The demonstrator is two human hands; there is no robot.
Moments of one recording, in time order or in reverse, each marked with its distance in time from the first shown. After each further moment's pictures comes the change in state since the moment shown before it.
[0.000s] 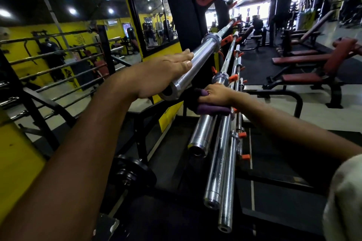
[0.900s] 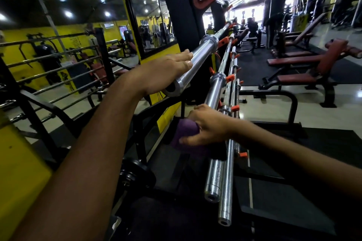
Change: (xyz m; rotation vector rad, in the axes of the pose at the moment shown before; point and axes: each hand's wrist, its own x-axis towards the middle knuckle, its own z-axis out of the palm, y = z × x) left_hand 0.002 -0.006 0.007 -0.084 0.027 0.021; right_hand -0.097 -0.083 0.026 -0.019 -0.009 -0.336
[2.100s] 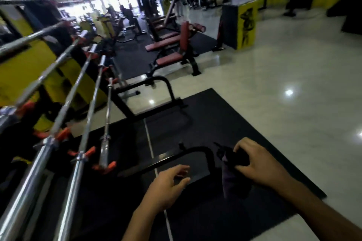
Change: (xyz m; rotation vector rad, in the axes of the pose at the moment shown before) left_hand 0.061 0.257 0.527 -0.236 -0.597 0.144; right_hand -0.628 0.200 0.039 0.297 0.477 1.098
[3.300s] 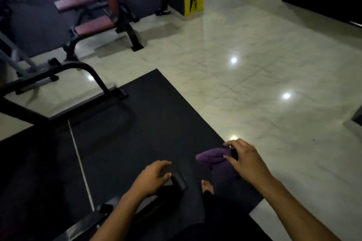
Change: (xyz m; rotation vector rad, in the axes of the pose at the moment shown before) left_hand 0.511 0.027 0.110 0.070 -0.328 0.045; right_hand 0.274 0.339 -0.093 -0.183 0.083 0.433
